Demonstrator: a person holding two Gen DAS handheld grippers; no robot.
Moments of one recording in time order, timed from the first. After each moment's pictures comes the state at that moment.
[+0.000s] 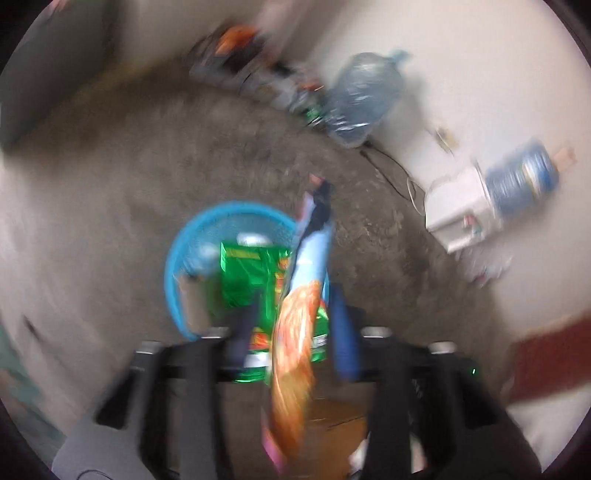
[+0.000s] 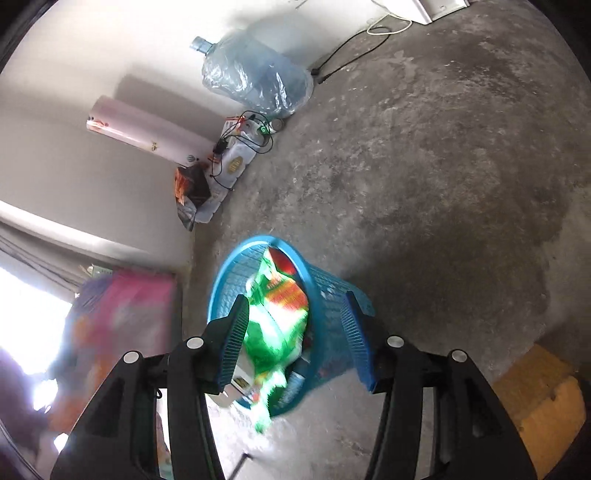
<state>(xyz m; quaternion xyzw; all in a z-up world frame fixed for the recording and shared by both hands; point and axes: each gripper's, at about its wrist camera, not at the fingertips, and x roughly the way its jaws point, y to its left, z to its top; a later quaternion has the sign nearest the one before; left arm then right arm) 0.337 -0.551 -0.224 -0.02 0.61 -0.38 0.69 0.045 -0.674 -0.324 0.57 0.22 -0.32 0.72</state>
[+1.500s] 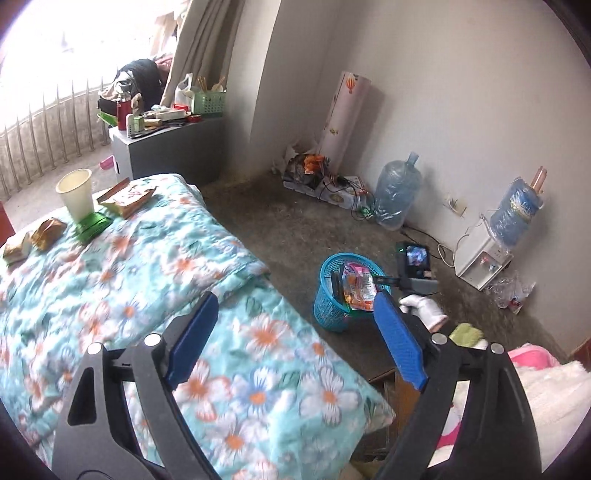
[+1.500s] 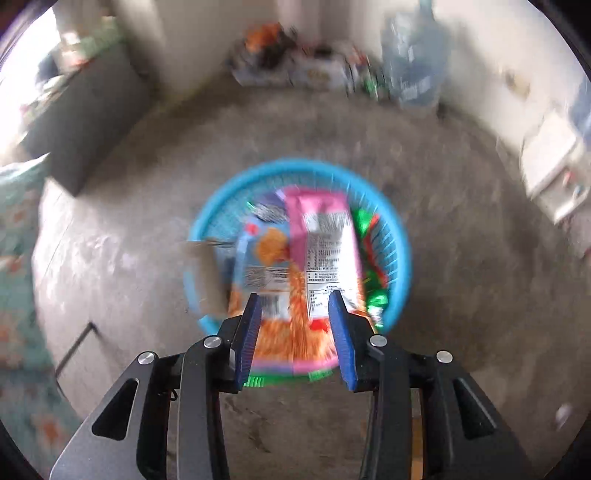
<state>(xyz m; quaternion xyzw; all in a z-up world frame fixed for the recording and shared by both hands) 0.151 -0.131 0.044 0.01 0.37 -0.32 0.87 0.212 -0.553 -0.206 0.16 0.50 -0.25 0.82</state>
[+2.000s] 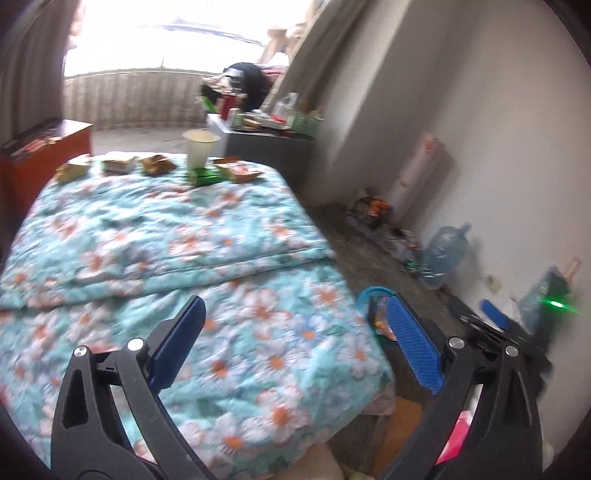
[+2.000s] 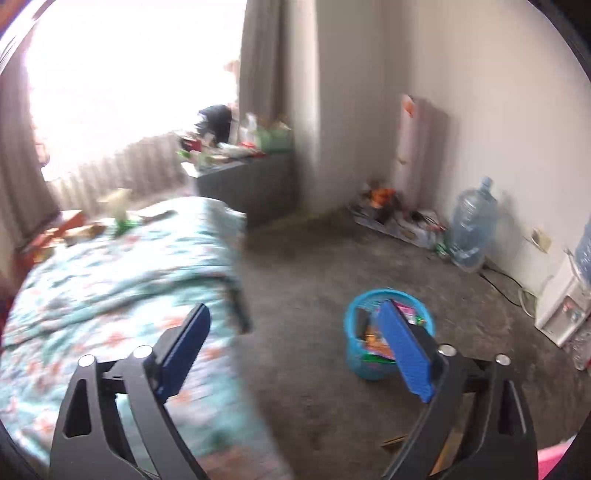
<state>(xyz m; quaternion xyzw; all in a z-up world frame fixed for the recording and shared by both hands) 0.067 -0.034 0.037 -0.11 0.36 -0.15 0.91 0.035 -0.279 0.035 0.04 0.30 -0.10 0.95</state>
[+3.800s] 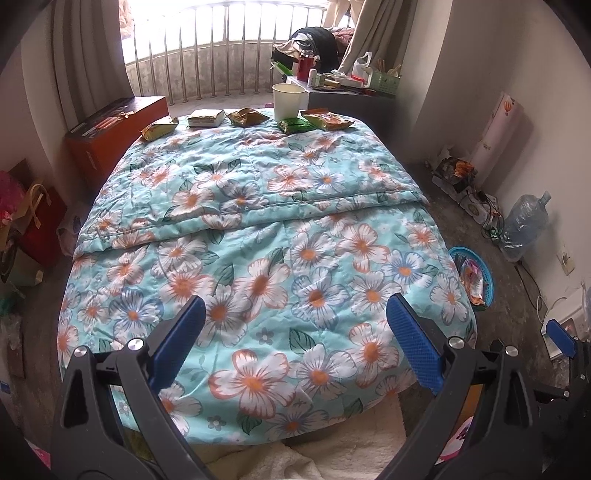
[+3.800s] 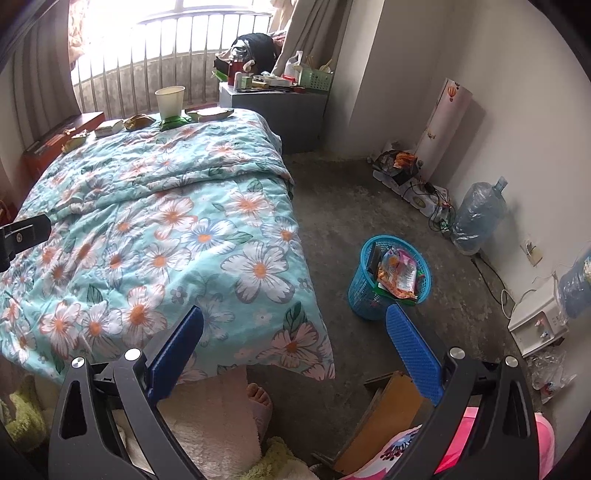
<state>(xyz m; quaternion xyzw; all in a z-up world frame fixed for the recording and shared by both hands) 0.040 -0.009 0.009 -0.05 0.44 -0.01 0.90 0.011 -0.199 0.007 -0.05 0.44 -0.09 0.89</state>
